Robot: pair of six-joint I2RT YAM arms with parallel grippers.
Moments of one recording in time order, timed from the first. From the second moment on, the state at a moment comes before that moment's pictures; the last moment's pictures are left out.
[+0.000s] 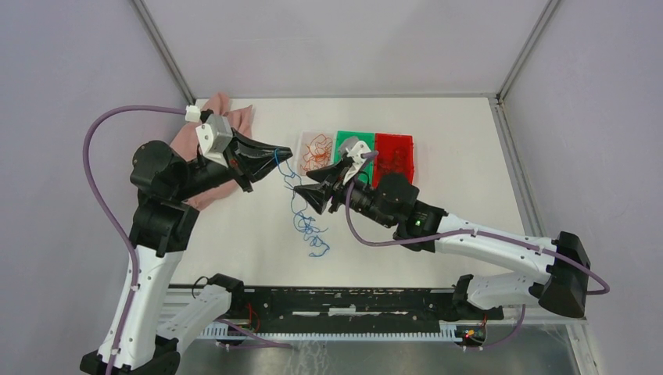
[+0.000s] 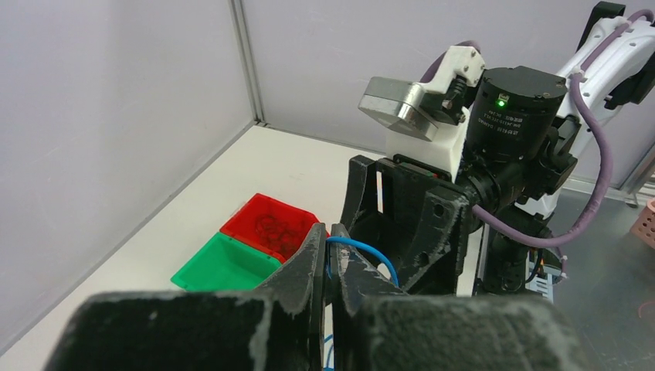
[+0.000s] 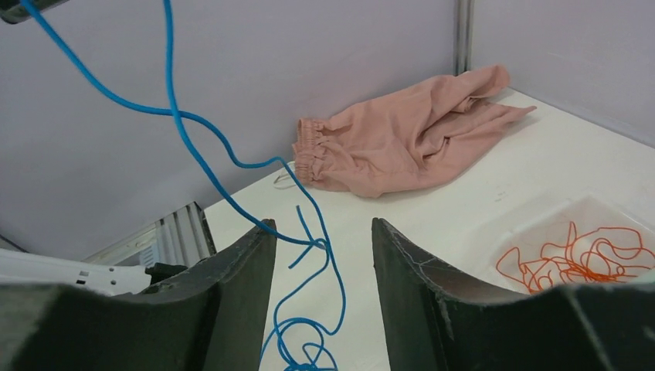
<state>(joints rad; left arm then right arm) -0.30 0.84 1.27 -0.24 0.85 -0.08 1.12 1.25 1.00 0.37 0.05 0.23</state>
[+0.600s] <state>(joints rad) -0.30 0.83 1.25 -0.25 0.89 -0.09 1.12 1.25 0.98 0.50 0.30 0.21</state>
